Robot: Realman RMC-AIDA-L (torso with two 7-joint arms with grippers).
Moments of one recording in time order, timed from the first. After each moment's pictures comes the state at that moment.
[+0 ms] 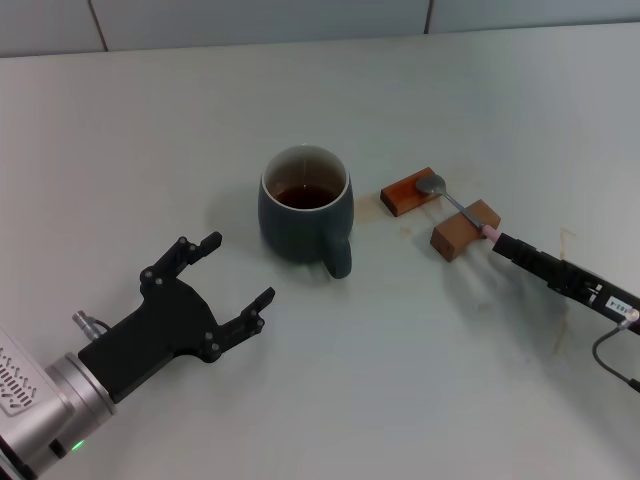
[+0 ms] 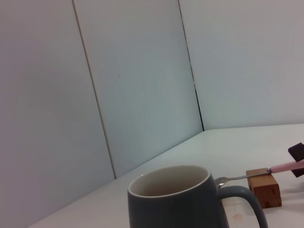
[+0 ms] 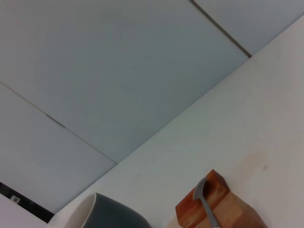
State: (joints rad) left arm -0.32 -2.06 -0.65 -0.20 2.89 1.29 -0.11; right arm 0.31 2.00 -1.13 -0.07 -1.07 -1.30 1.39
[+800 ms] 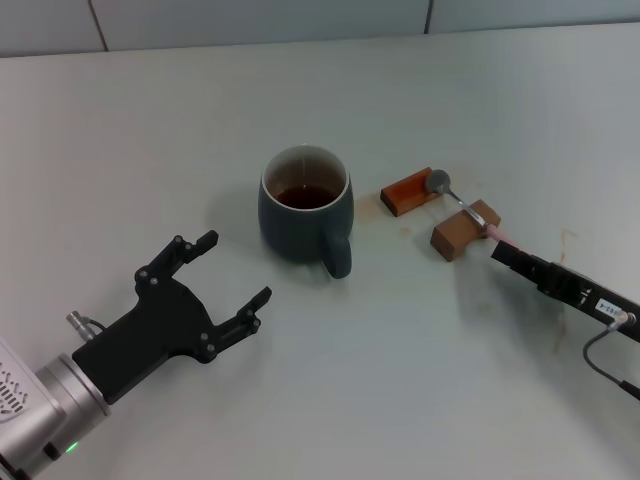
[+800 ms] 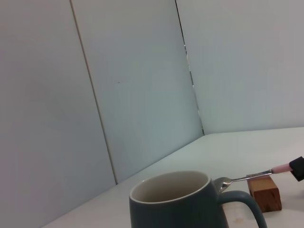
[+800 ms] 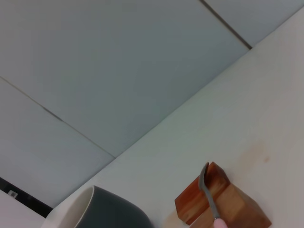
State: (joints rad) left arm -0.32 -2.05 -0.64 -0.20 2.89 1.31 -0.10; right arm 0.30 2.02 -1.13 -0.11 -1.09 -1.27 1.40
